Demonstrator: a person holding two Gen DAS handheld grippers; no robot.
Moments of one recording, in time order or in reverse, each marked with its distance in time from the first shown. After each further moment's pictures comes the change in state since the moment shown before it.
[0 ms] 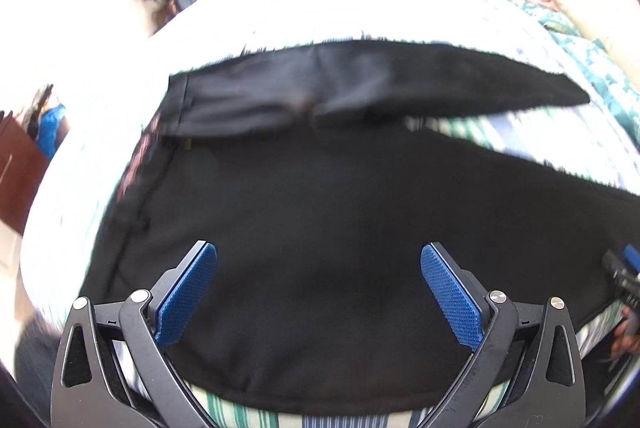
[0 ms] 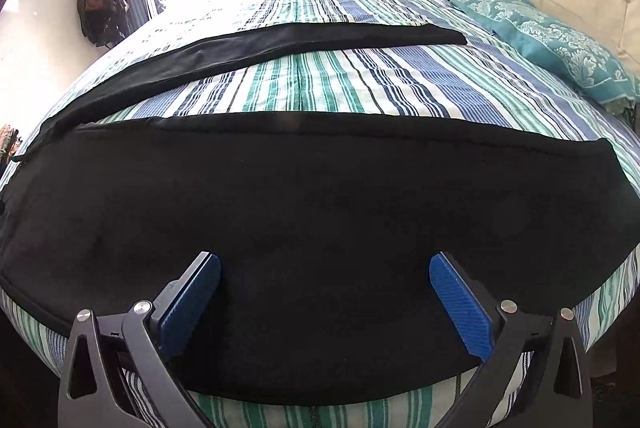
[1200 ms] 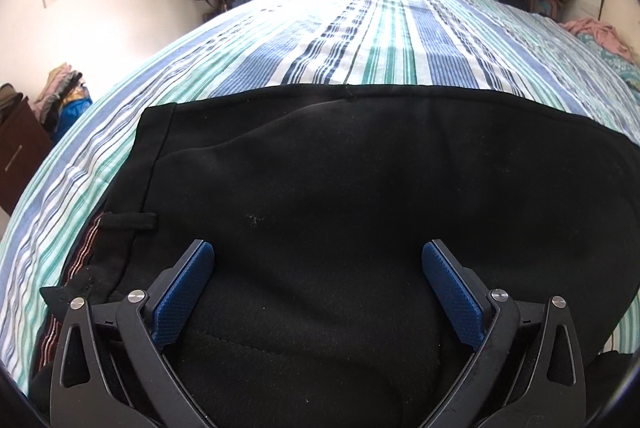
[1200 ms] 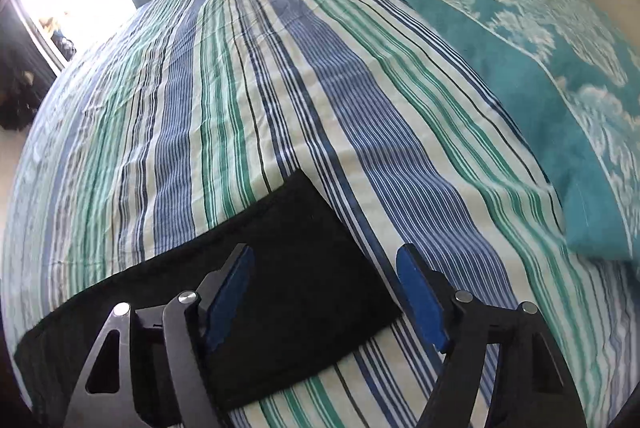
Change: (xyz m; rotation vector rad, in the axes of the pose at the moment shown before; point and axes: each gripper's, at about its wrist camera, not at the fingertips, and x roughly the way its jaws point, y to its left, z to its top) left arm 0.180 0.058 0.093 -0.155 -0.073 0.170; right arm 0.261 -0.235 0.396 0.199 0.202 -0.091
